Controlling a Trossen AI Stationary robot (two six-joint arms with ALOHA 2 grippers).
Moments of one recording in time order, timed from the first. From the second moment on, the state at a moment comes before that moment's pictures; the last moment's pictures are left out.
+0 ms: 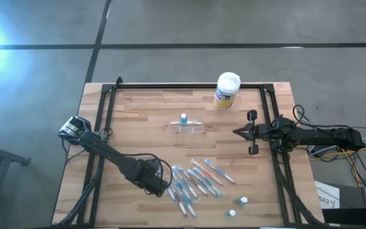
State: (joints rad) left arm -0.53 1.72 1.32 -1.00 0.06 -1.59; right arm -0.12 0.33 0.01 0.40 -0.10 -0.16
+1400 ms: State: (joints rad) left arm 0.12 1.74 1.83 -1.13 -0.31 0.31; right arm -0.12 0.33 0.01 0.32 -0.12 0.10
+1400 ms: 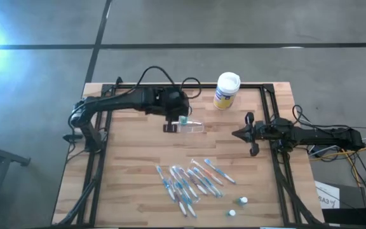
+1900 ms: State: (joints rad) left arm 0.16 1.87 1.86 -1.16 -0.26 0.60; right arm -0.12 0.32 0.01 0.48 -0.16 0.18
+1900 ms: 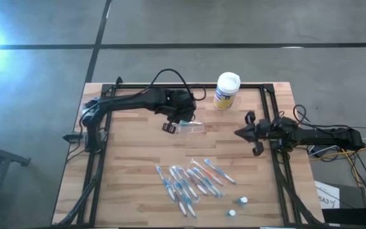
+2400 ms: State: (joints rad) left arm 0.14 2.01 2.03 -1.28 -0.28 0.59; right arm -0.12 0.32 0.01 0.61 -0.16 0.20
